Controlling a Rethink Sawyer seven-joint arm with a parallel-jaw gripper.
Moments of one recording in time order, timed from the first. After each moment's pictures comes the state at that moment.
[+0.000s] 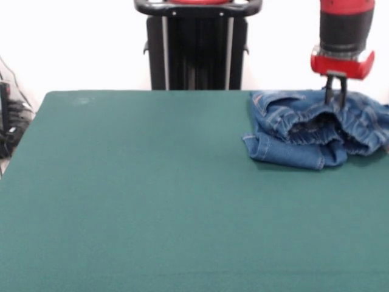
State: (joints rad) arm 0.09 -0.71 0.09 2.07 0.36 0.20 2.21
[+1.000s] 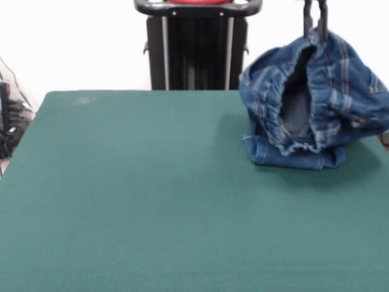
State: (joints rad) arm -0.07 -1.07 0.08 2.09 0.27 0.49 2.21
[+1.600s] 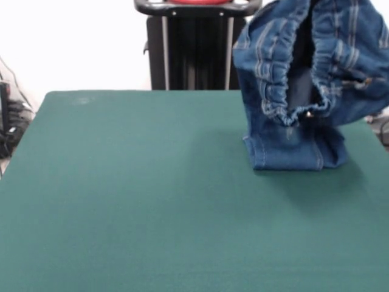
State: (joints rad) arm -0.07 -1.15 0.06 1.85 0.14 0.88 2.21
